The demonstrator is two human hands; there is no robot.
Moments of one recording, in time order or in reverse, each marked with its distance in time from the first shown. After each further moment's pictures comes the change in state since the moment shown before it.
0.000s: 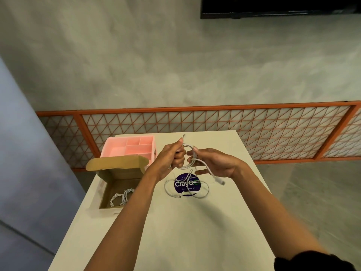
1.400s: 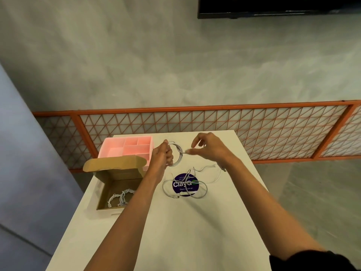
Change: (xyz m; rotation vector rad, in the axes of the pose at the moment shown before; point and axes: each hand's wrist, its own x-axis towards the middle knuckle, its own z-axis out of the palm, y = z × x) left_hand 0.015 -0.023 -0.010 -0.022 0.384 0.053; right_hand -0.001 -0.026 0.009 -0.763 0.587 -0.186
